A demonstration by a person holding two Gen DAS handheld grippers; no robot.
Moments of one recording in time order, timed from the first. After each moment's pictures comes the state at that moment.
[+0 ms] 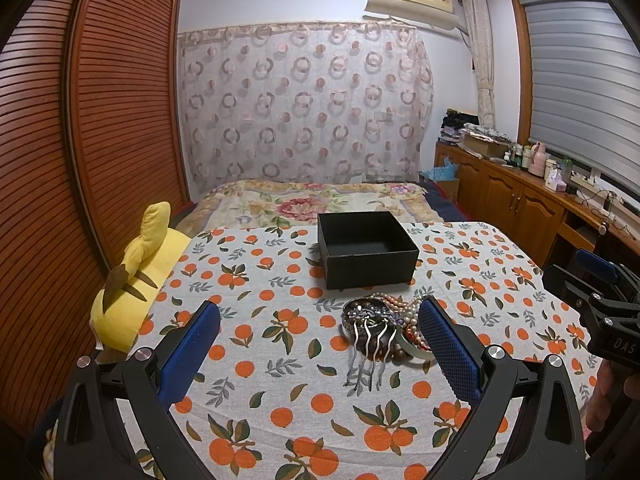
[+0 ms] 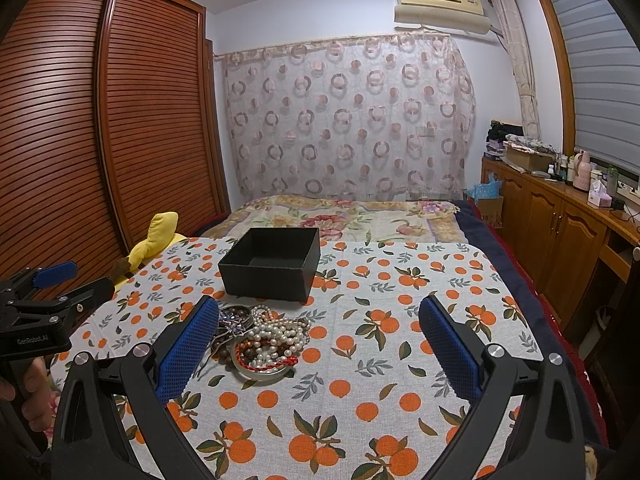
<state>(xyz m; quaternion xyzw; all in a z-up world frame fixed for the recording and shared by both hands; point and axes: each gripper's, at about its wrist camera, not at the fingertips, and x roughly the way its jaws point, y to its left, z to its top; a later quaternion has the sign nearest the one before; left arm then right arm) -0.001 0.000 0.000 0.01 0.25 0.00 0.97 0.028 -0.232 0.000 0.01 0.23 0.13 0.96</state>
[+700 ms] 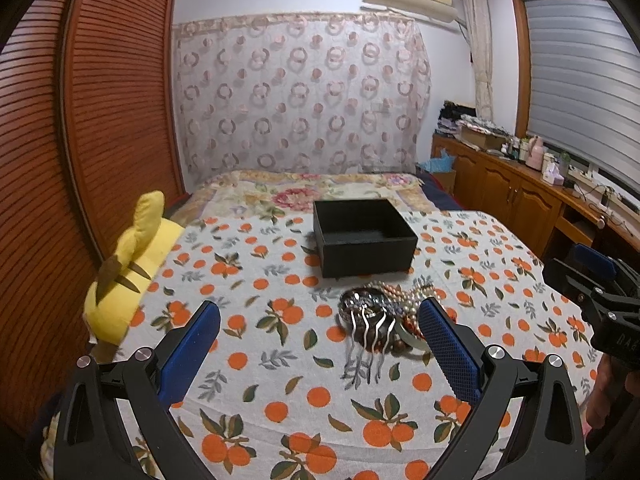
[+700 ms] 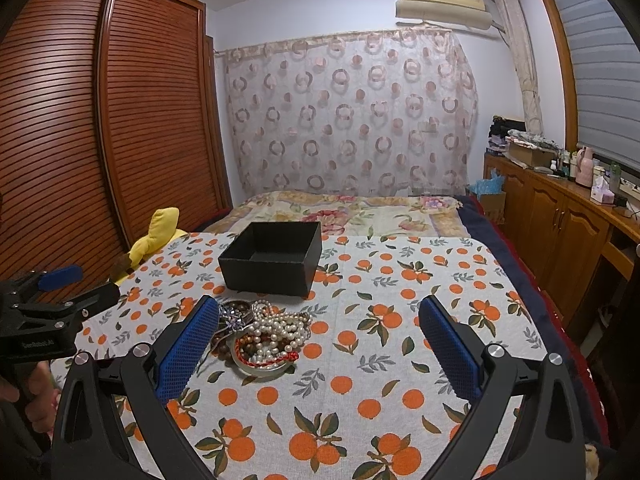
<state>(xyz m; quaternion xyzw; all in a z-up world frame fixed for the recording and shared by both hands) 0.011 -0.004 0.002 0.00 0.28 -0.02 0.96 0.033 -0.229 -0.007 0.01 0.25 0.13 0.96</state>
